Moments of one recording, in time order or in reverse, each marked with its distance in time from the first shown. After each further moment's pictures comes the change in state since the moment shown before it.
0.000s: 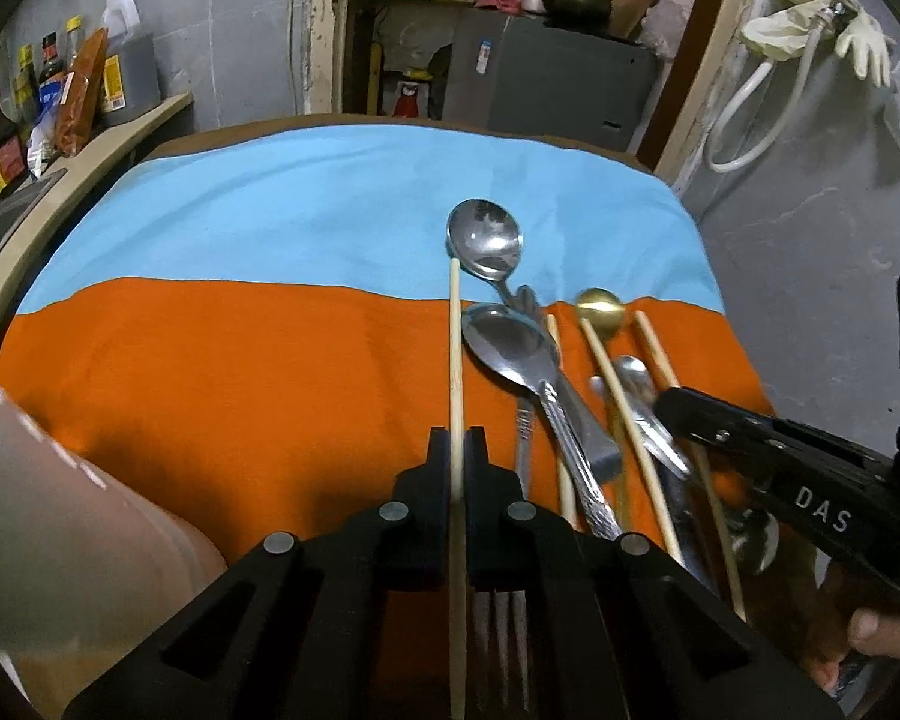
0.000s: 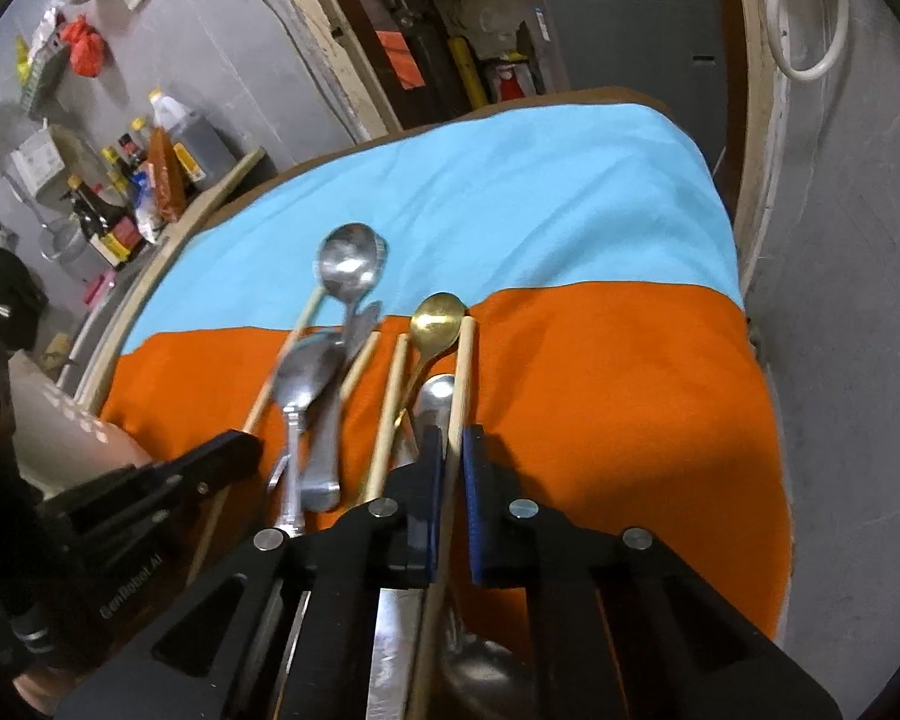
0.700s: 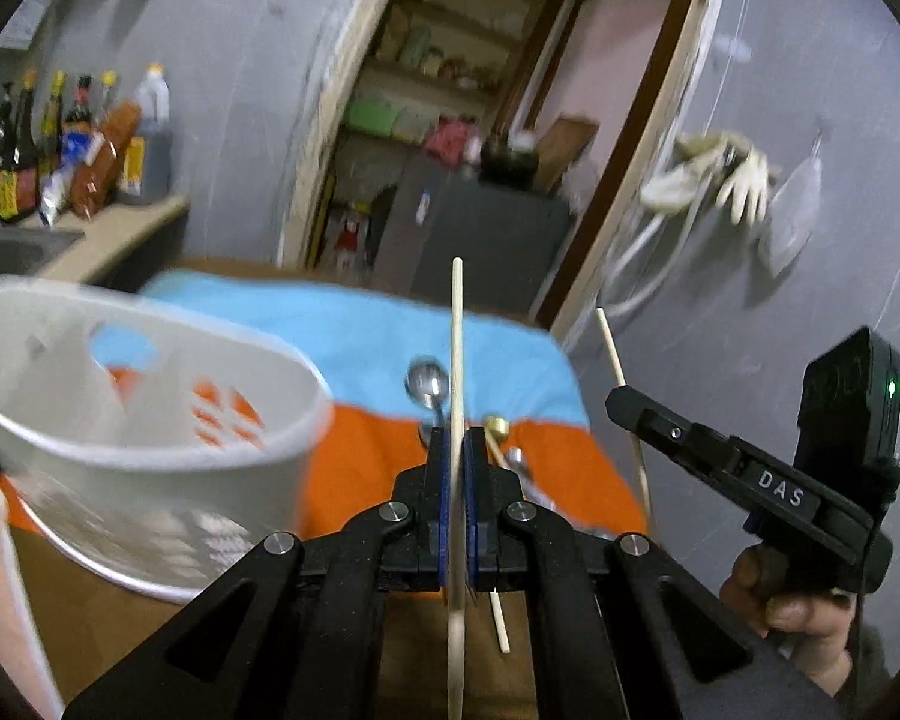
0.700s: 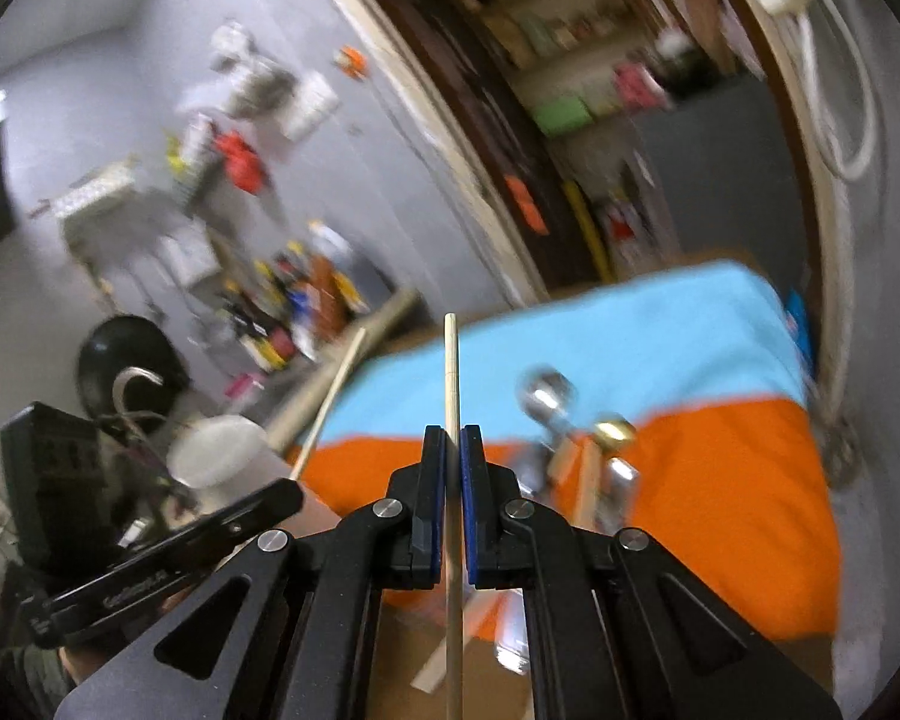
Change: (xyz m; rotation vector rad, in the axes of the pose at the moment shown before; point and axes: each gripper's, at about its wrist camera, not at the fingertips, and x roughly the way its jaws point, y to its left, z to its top) left arm -0.141 0.040 -0.014 -0.054 -0.375 -0.239; right arm -0.095 0.070 -0.017 -0.080 -0.425 0.334
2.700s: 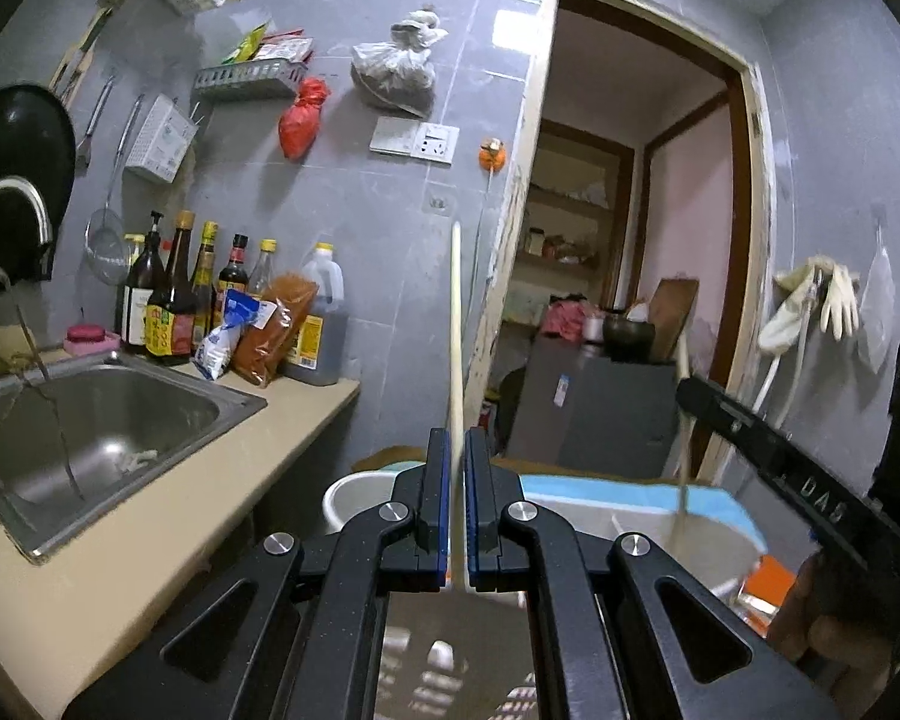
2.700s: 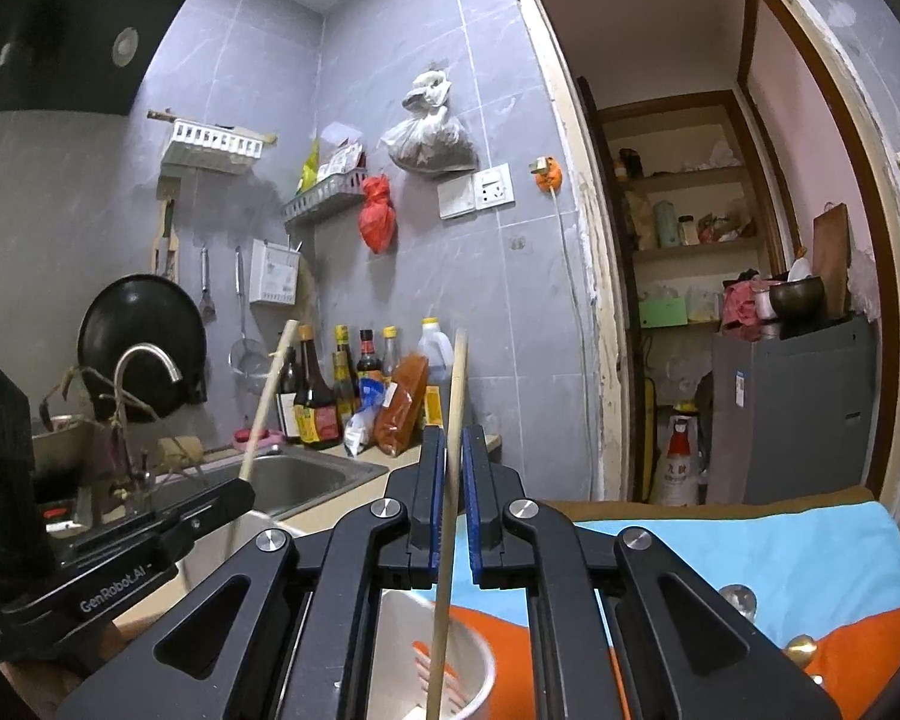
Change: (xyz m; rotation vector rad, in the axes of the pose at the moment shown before) left arm -0.070 0.143 0.001 0.085 -0.438 0.275; right arm 0.103 0.134 -0.030 -0.418 -0.302 -0.003
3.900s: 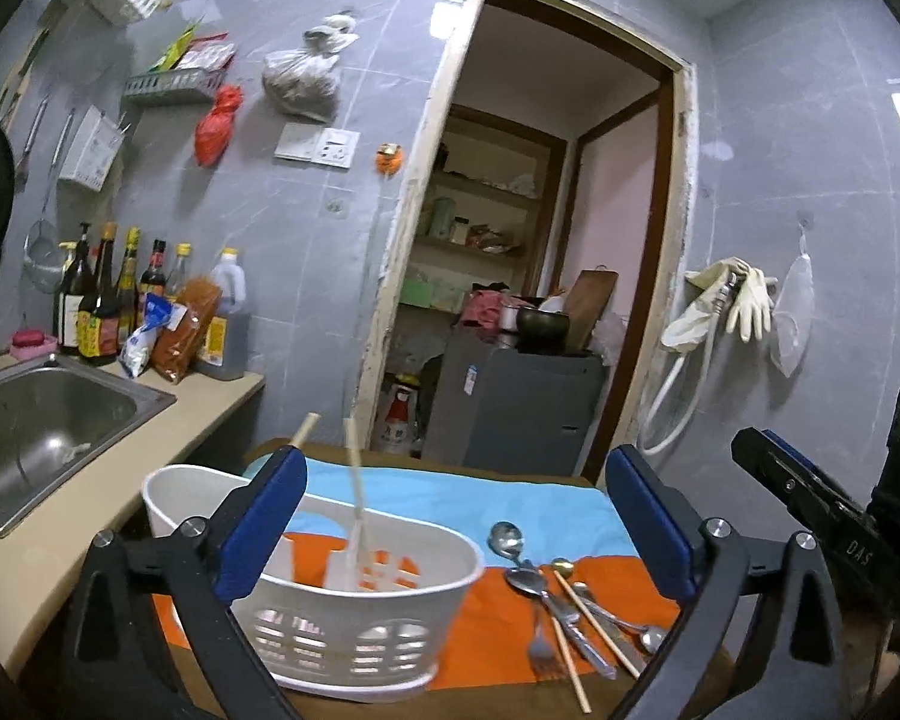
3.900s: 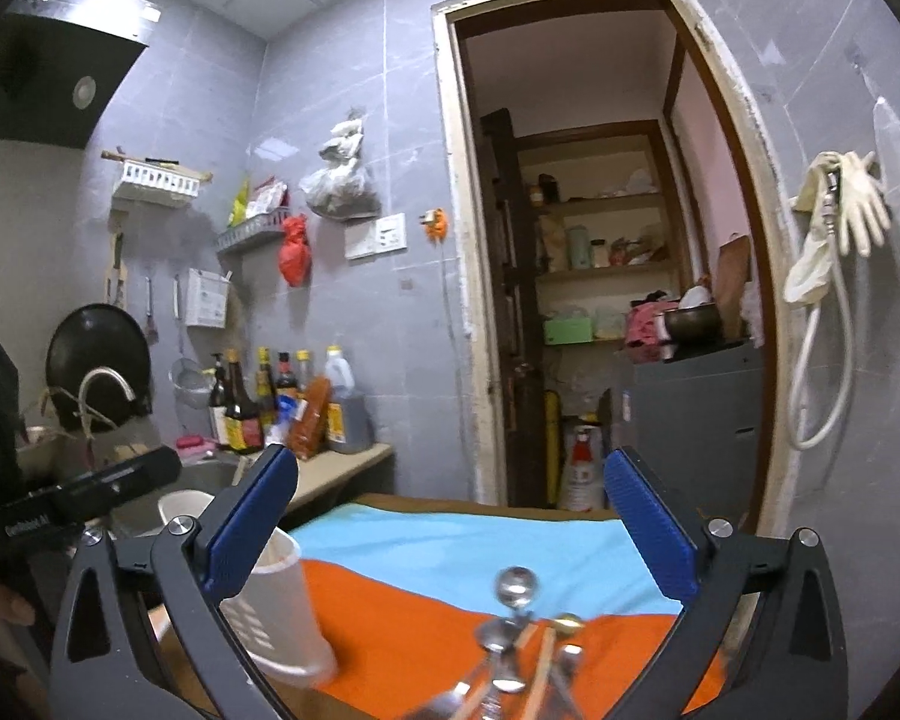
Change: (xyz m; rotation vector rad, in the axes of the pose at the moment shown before) left arm -0.046 -0.109 0.034 -0.010 0.043 -0.169; right arm -0.147 -0.084 0.046 -0.011 -0.003 -0.201
